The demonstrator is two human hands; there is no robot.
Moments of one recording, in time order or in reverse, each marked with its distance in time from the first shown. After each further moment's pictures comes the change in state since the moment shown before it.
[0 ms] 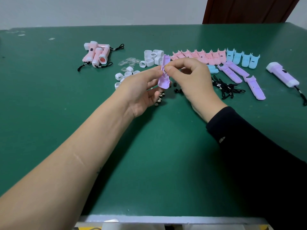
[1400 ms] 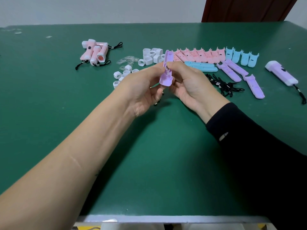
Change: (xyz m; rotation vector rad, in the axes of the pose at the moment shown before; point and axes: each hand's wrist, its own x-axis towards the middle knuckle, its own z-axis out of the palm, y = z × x) left_hand -0.007 0.001 0.009 -0.034 -0.010 0.021; right_hand 0.004 0.003 0.002 0.641 -0.241 0.398
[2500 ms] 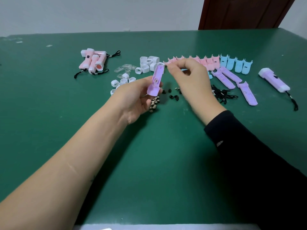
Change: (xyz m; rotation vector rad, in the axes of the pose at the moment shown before) left_hand 0.006 0.001 -0.007 0.081 0.098 -0.030; right_hand 0.000 -0.016 -0.007 -0.760 0.273 -0.419
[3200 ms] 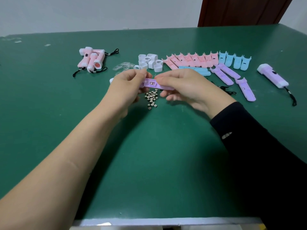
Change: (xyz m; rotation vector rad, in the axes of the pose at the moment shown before) left_hand 0.008 -0.003 -0.014 0.395 0.101 0.347; right_hand -0.002 -0.005 -0.008 0.260 -0.440 0.404
